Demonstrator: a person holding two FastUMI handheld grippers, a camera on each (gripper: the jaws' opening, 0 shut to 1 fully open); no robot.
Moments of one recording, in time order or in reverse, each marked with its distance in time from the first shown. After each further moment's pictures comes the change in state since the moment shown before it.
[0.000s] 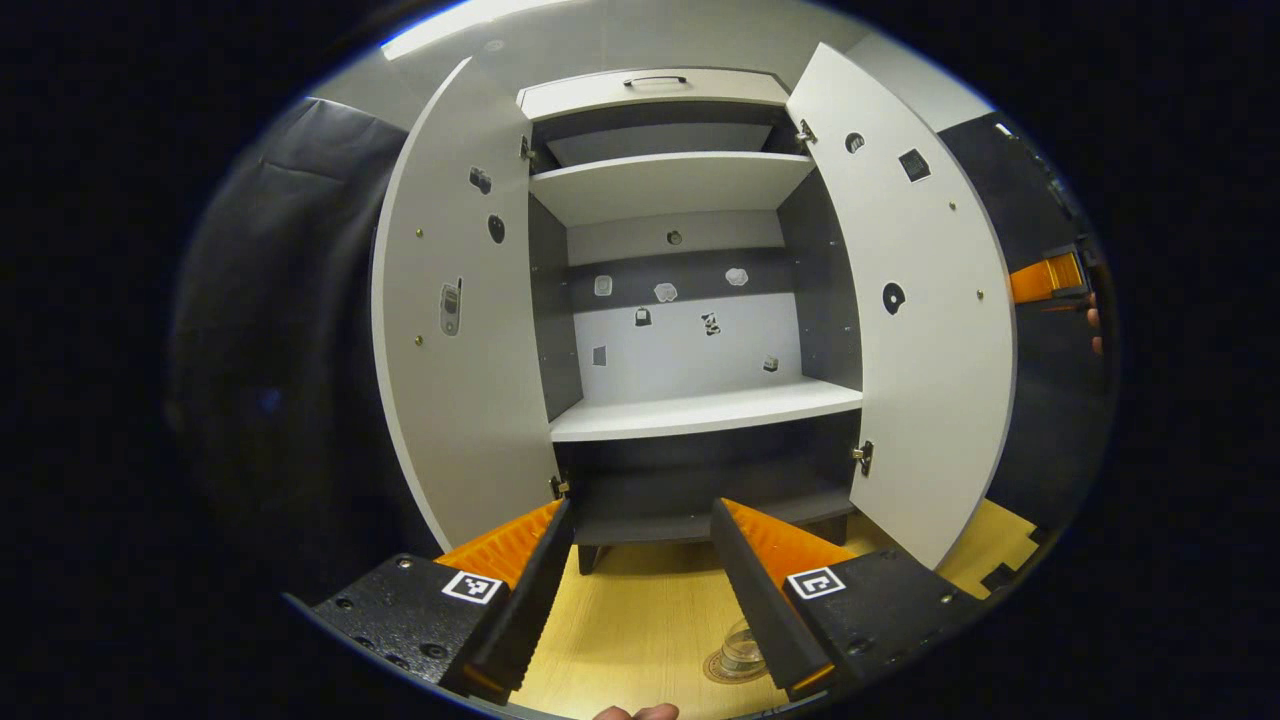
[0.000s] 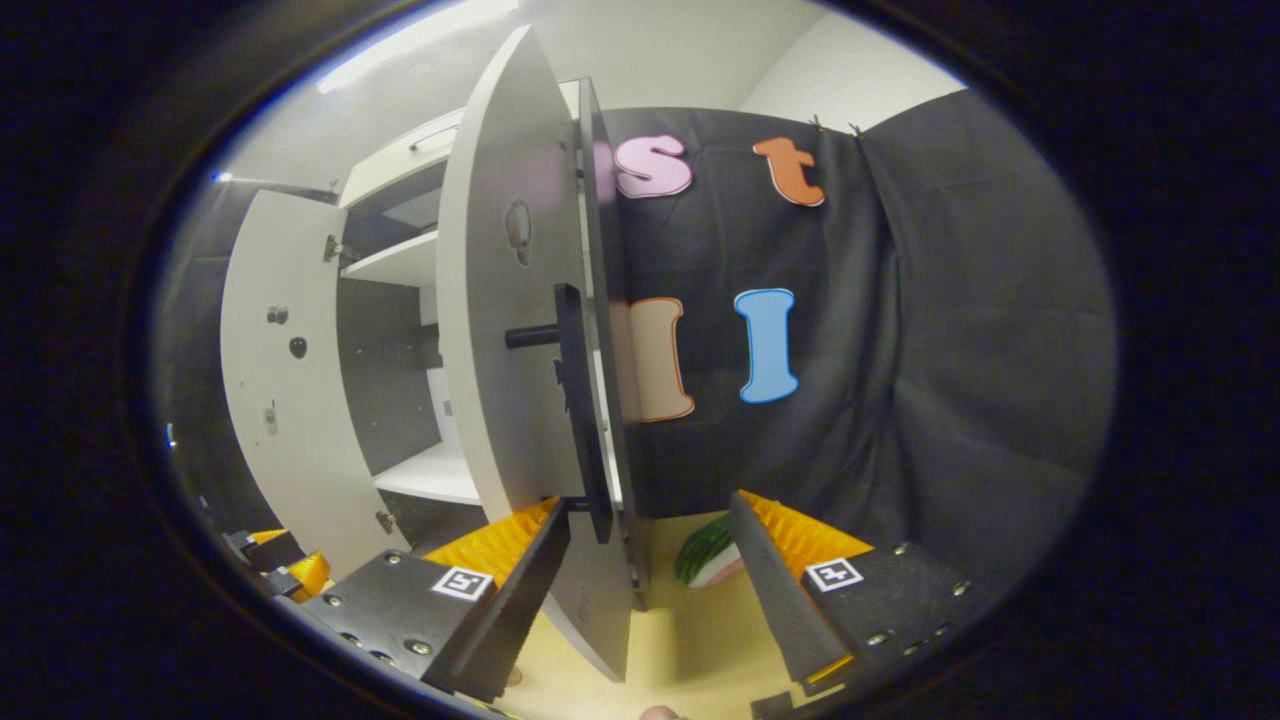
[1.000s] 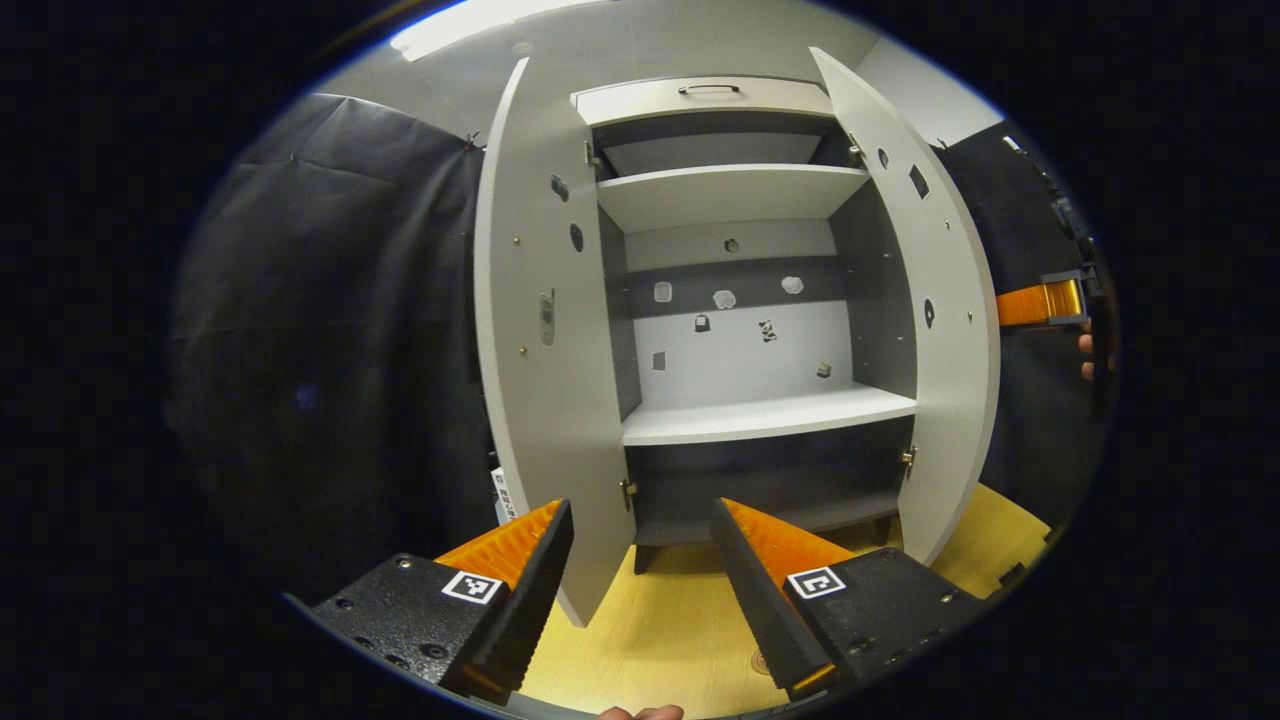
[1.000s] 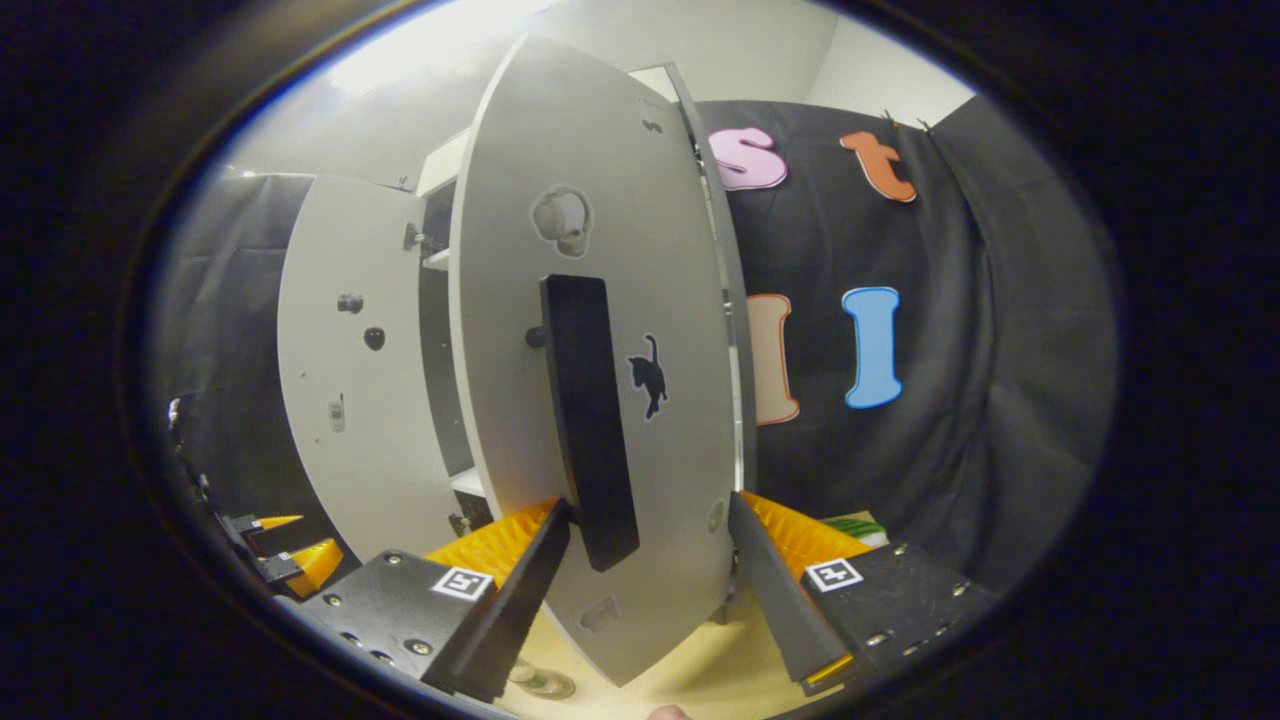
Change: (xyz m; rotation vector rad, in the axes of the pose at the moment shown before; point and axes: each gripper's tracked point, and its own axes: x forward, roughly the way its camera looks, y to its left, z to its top) left arm -0.023 0.073 0.008 -0.023 -0.010 0.136; right arm 0.034 0.109 -0.011 0.021 -0.007 0.240
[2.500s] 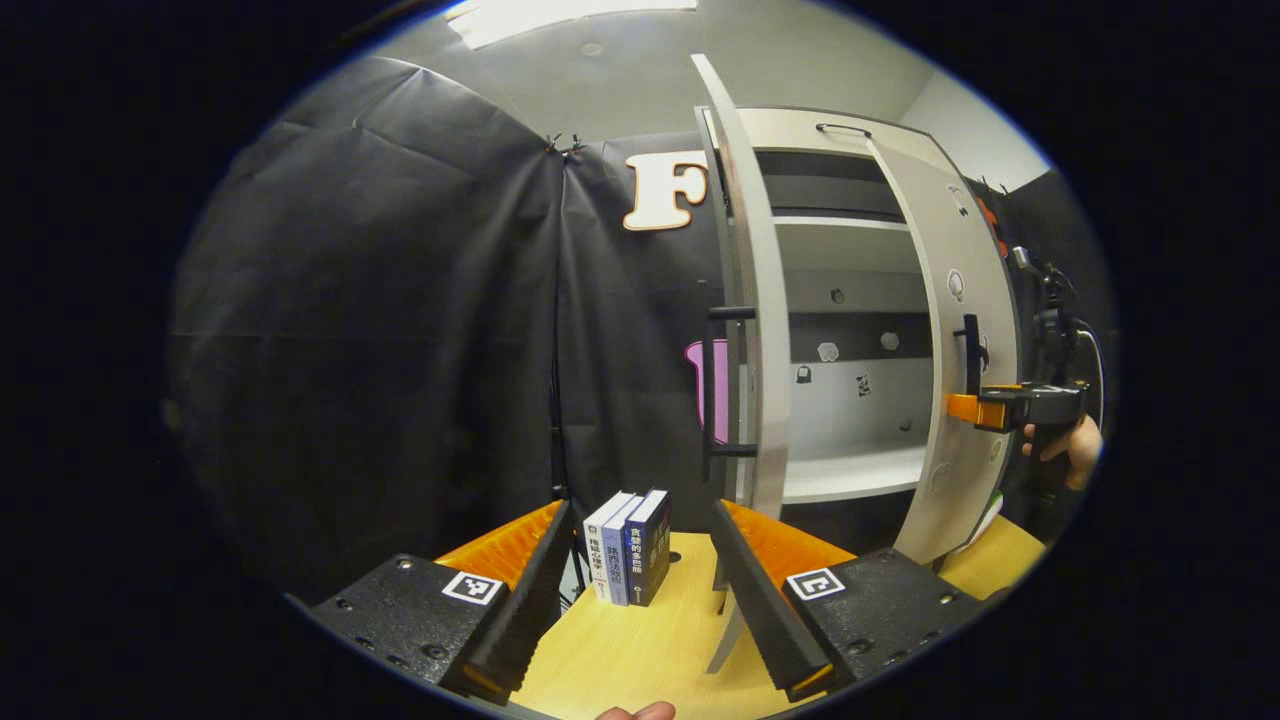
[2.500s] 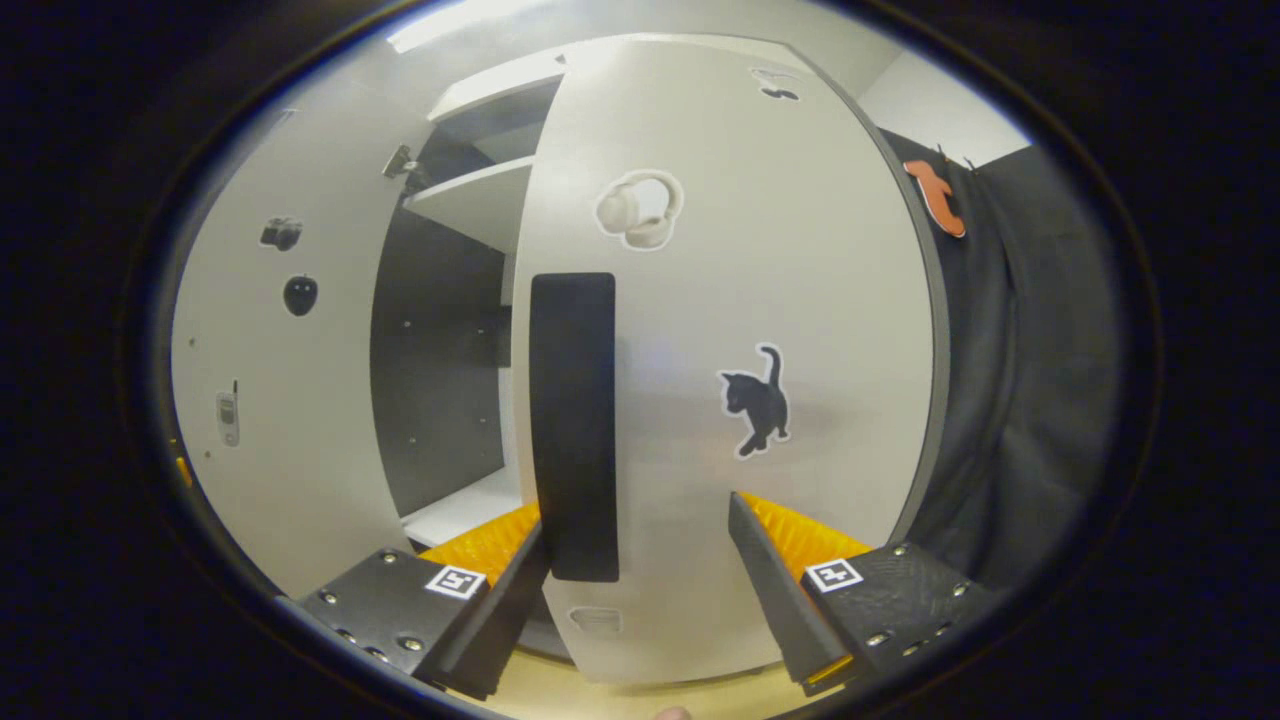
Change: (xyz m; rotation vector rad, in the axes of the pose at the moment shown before) left arm 0.043 0.174 0.052 -0.088 -0.061 0.067; right arm 0.170 0.096 -0.003 -0.121 -0.062 -0.140
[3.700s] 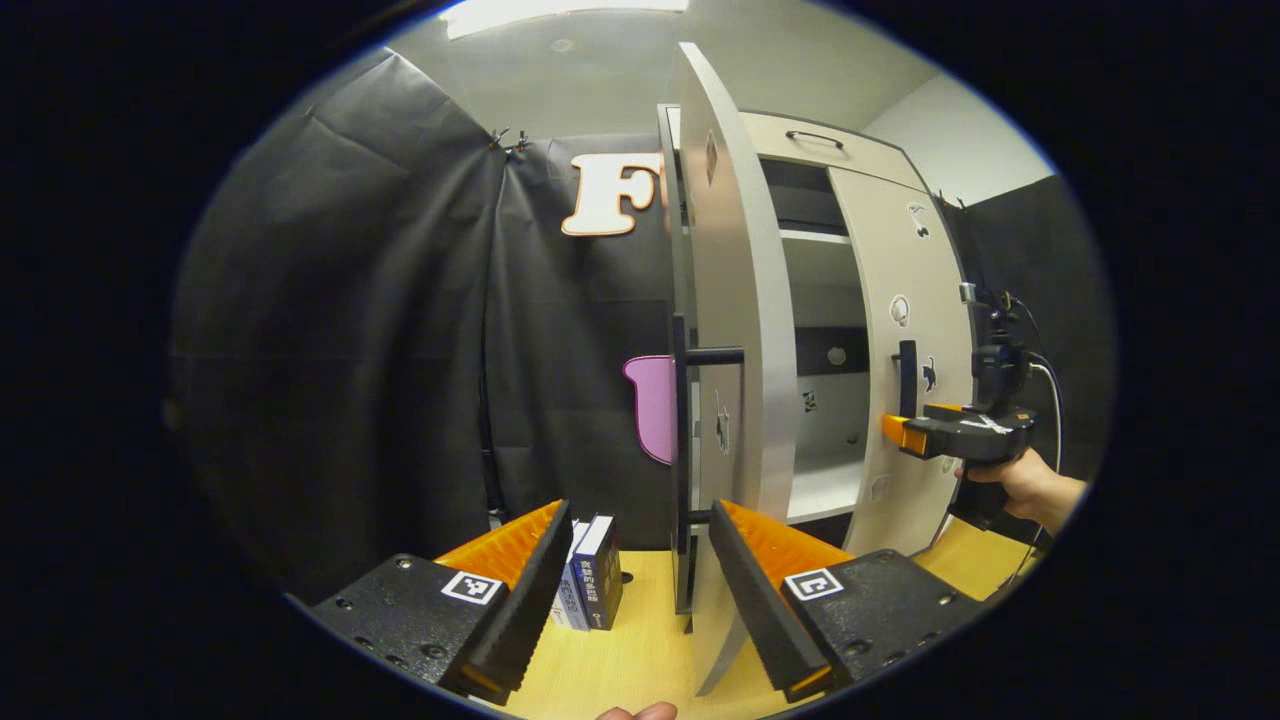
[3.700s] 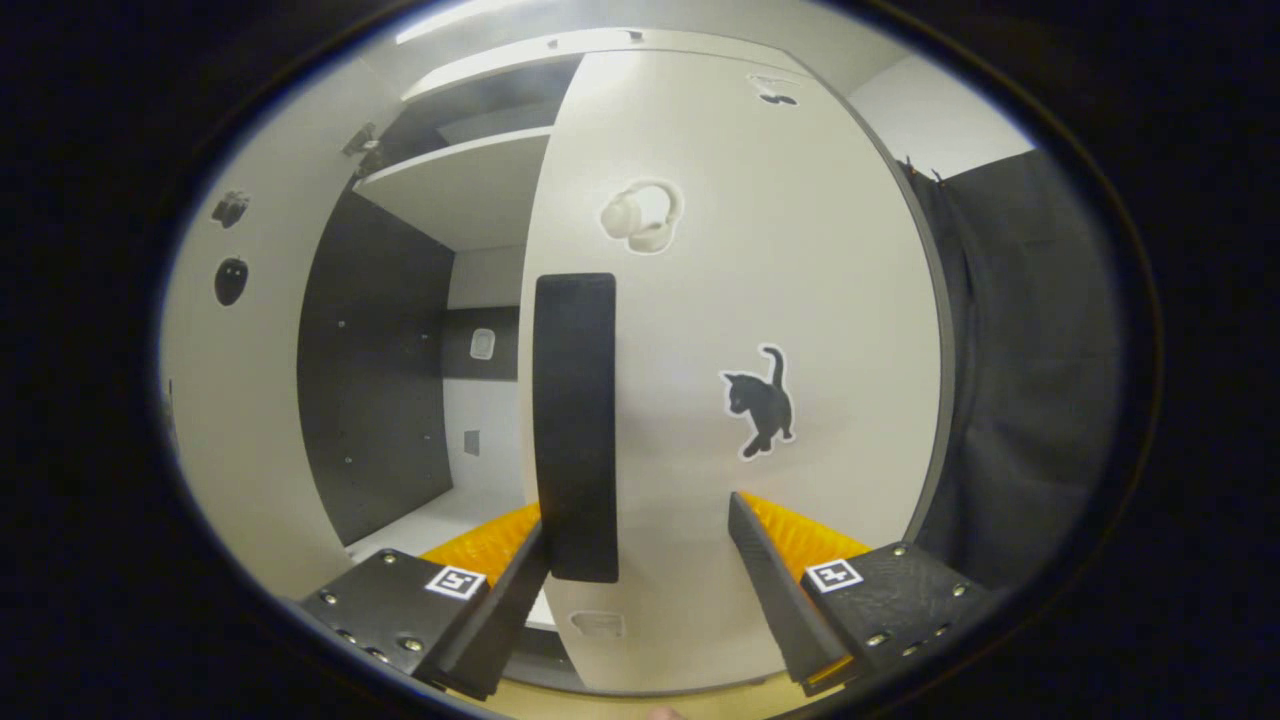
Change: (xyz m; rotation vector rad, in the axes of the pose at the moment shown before) left arm 0.046 -0.029 0.030 0.020 -0.032 -0.223; right arm 0.026 0.000 0.000 0.002 -0.038 -0.144
